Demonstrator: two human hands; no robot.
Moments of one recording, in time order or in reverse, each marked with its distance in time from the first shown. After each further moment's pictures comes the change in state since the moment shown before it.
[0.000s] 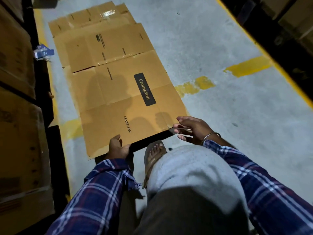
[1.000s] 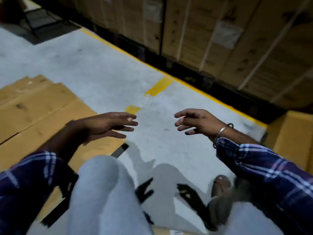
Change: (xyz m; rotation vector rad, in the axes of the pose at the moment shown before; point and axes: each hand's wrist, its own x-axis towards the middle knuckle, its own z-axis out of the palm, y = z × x) left_hand -0.308 -0.064 0.156 1.794 -1.298 0.164; right_hand -0.264 -0.053 -0.192 -0.320 0.257 -0.437
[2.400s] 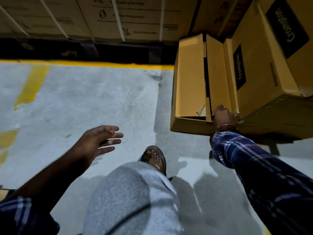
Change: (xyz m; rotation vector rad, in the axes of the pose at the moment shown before) left_hand 0.272 -0.007 0.375 0.184 -0.060 -0.103; right_hand -0.155 0.479 -0.346 -0.807 0.826 0.939
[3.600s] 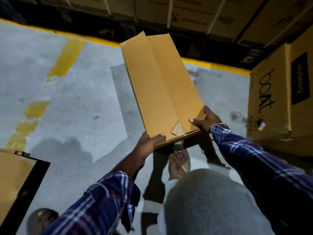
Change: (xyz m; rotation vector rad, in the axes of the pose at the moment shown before) left_hand 0.093 -0.107 0.013 -0.214 0.073 -0.208; right_hand -0.043 -0.183 0.011 0.581 -0.454 -0.221
